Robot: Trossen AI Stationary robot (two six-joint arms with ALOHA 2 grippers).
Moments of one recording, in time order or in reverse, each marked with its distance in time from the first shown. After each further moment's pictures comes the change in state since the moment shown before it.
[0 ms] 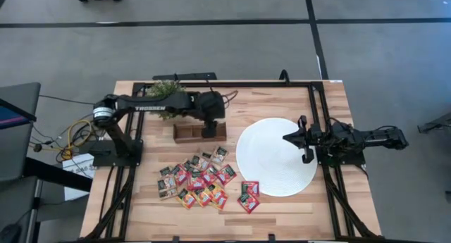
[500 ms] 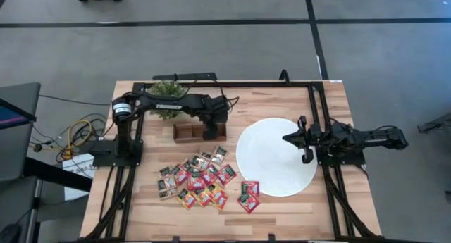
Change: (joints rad) left arm 0.048 0.205 -0.002 0.020 0.052 0.038; right arm 0.000 0.001 0.000 -0.008 0.000 0.000
